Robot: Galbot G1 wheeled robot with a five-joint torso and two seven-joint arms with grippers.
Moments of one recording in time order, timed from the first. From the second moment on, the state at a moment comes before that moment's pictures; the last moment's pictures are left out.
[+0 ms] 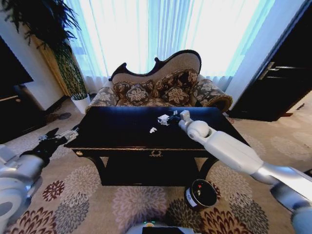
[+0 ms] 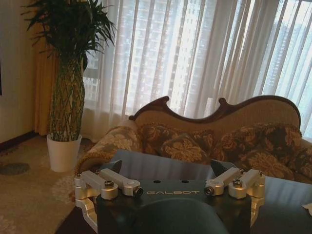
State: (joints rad) left arm 1.55 -0.94 -1.24 -2.50 -1.23 0.62 -0.37; right arm -0.14 0.84 -0.52 1.53 0.81 -0.31 0.05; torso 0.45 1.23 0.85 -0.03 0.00
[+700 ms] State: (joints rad) left arm 1.51 -0.90 -1.19 -2.50 -1.22 0.61 -0.36; right arm -0.06 0.92 -0.57 1.36 0.75 -0.41 -0.05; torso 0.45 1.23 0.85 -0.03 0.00
